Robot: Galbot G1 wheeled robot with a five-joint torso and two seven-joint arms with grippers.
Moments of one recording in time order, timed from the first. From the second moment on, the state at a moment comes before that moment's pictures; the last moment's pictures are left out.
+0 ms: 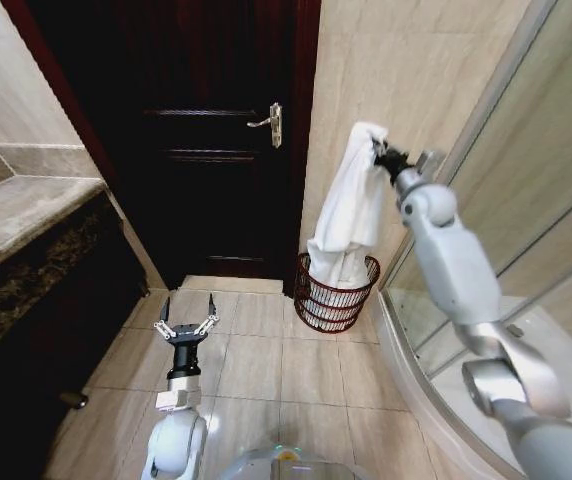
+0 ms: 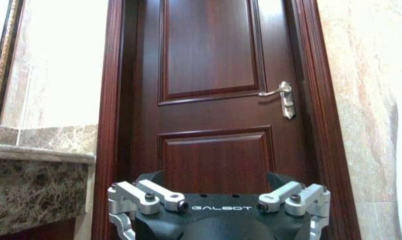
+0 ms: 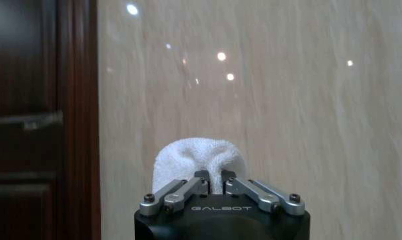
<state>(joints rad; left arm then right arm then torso) 1.64 -1.61 -0.60 -2.06 0.07 -0.46 -0.10 -0.33 1.14 0.27 1.40 0.58 -0.25 0.03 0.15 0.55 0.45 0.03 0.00</state>
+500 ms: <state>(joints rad) 1.66 -1.61 -0.59 -2.04 0.07 -0.48 -0.10 -0.54 1.23 0.39 1.30 0.48 -0.18 -0.04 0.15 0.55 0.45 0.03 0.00</state>
